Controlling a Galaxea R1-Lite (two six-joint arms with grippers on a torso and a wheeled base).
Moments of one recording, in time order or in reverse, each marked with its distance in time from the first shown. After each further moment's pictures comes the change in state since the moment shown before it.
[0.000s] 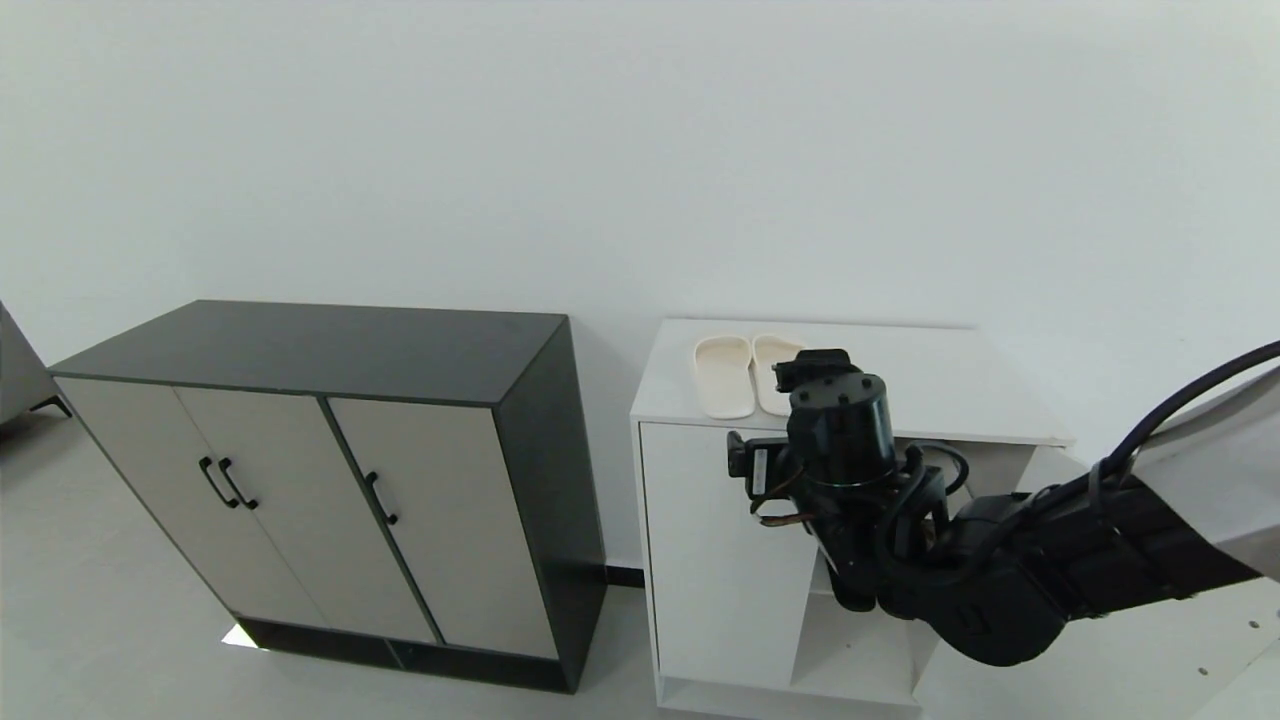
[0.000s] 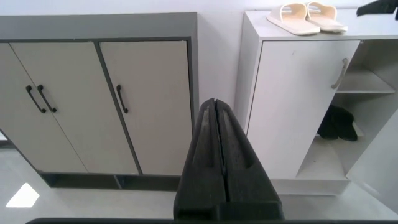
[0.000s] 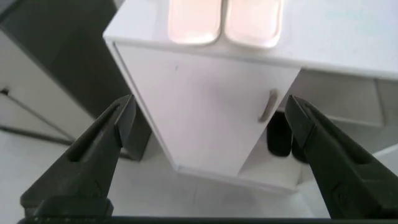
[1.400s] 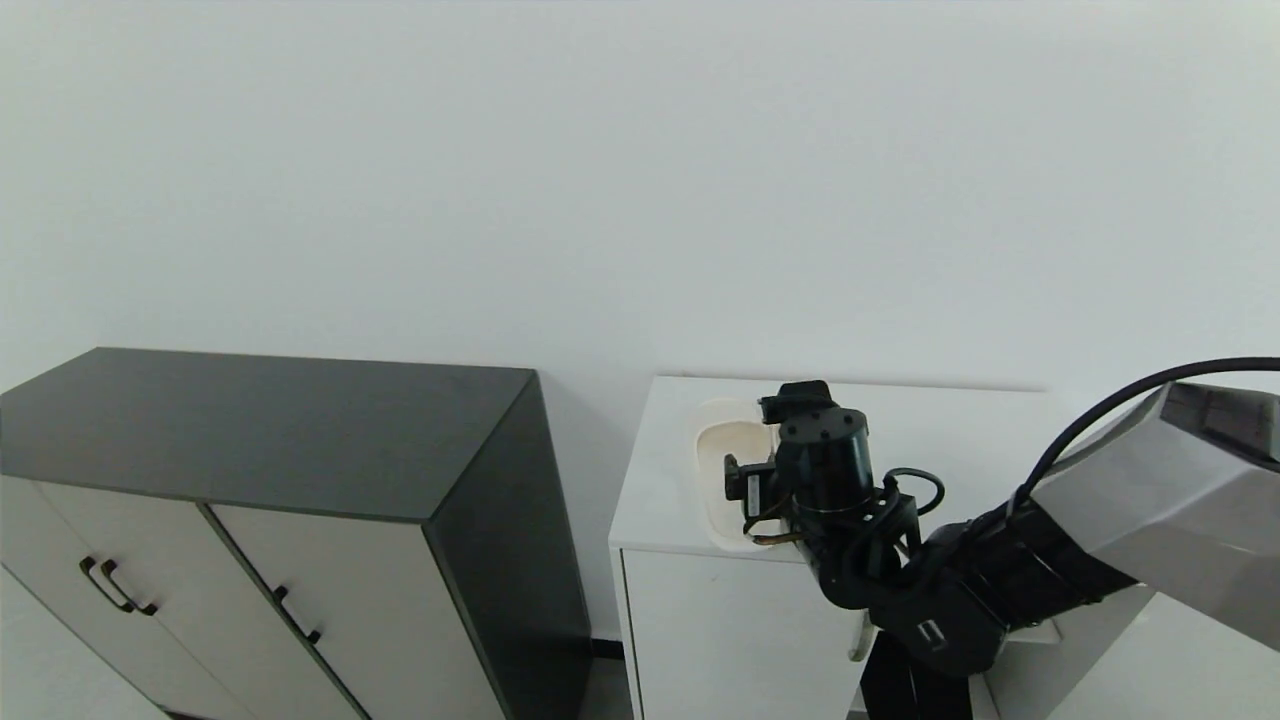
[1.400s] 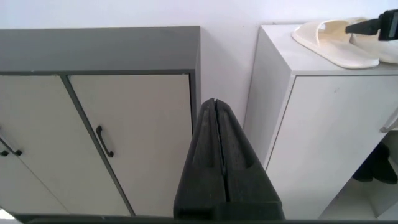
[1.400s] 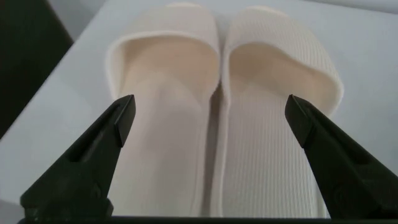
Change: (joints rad) left arm 0.000 0.000 0.000 0.000 0.000 -0.002; right arm -0.026 0.107 0.018 -0.116 0.033 -0.061
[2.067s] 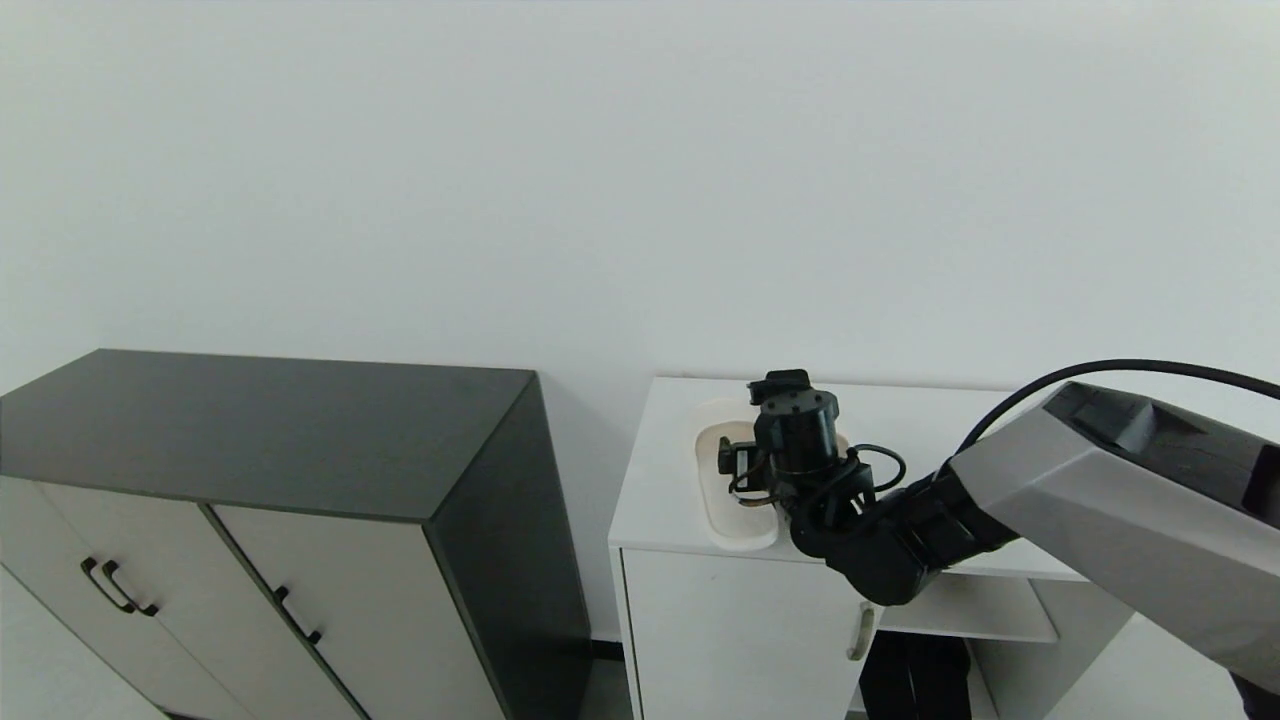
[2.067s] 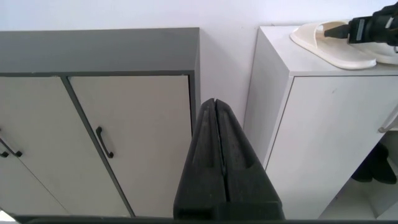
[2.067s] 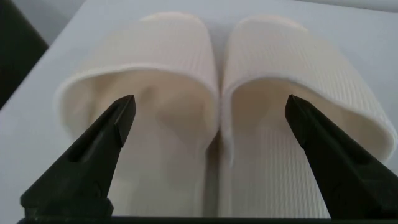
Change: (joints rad) left arm 0.000 0.000 0.000 0.000 0.000 0.000; right arm -0.084 0.171 -0.252 0.079 0.058 -0.001
